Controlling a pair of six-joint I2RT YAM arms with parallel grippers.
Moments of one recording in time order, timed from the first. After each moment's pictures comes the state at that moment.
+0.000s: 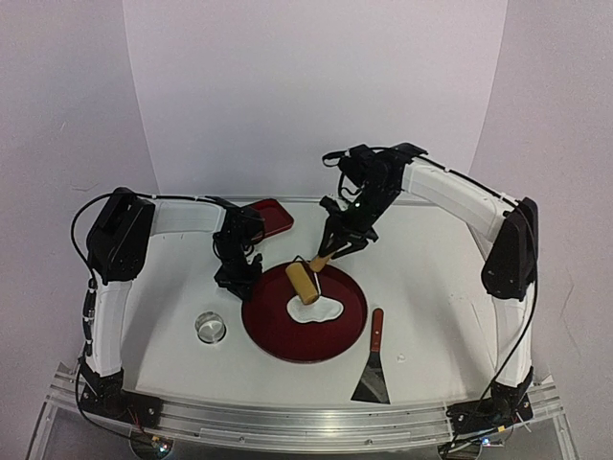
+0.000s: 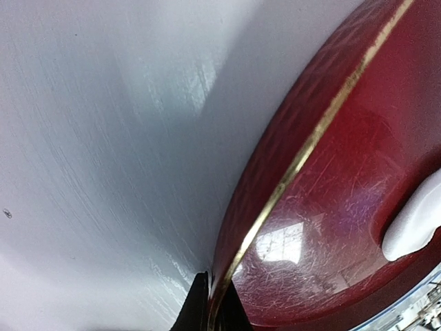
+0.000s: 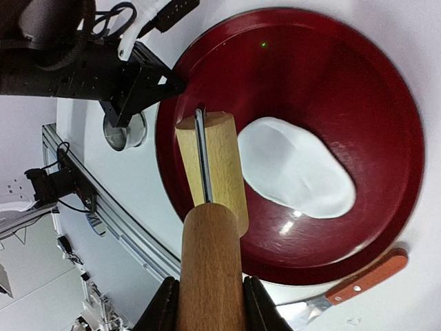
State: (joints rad) left arm -0.62 2.18 1.62 -1.02 0.24 -0.37; right arm 0.68 2.11 2.10 -1.24 -0.49 0.37
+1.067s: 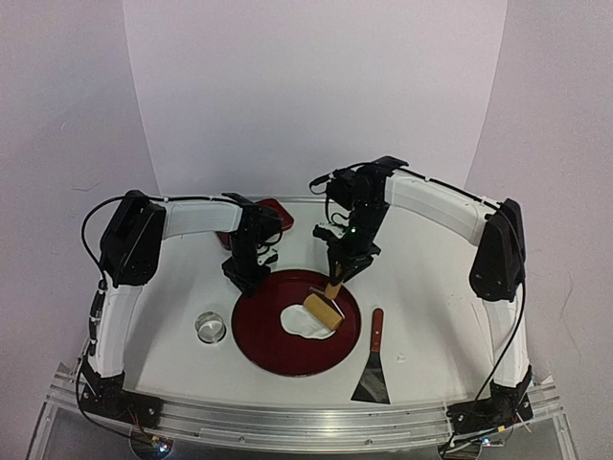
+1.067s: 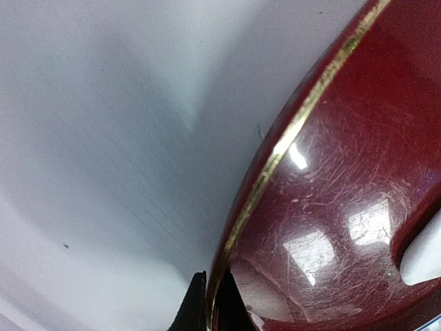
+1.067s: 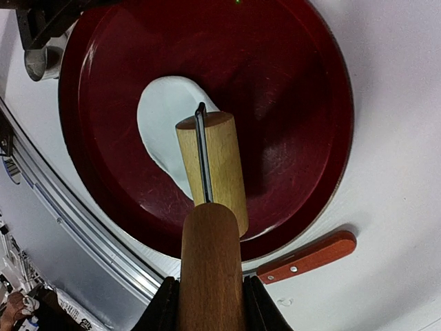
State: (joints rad) left arm -0.69 2.24 1.78 -1.12 0.01 -0.10; right arm 0.73 2.17 2.09 -1.41 -0.34 0.09
